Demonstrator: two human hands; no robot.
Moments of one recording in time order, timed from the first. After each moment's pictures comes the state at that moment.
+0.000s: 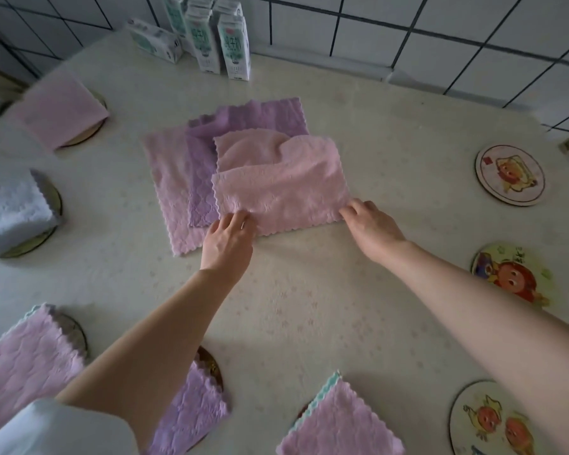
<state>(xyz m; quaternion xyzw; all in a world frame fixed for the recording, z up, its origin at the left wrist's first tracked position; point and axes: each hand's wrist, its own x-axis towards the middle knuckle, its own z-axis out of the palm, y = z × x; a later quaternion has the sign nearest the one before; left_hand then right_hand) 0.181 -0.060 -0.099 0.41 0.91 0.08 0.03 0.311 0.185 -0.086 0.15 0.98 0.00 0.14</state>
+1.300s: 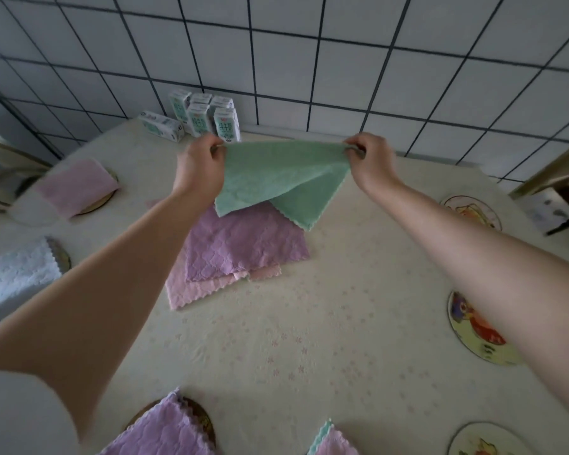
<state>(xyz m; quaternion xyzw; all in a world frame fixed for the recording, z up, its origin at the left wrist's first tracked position) 0.071 0.024 0.076 0.23 0.88 0.41 0.04 0.219 0.244 0.068 0.34 0.84 -0.35 -0.23</state>
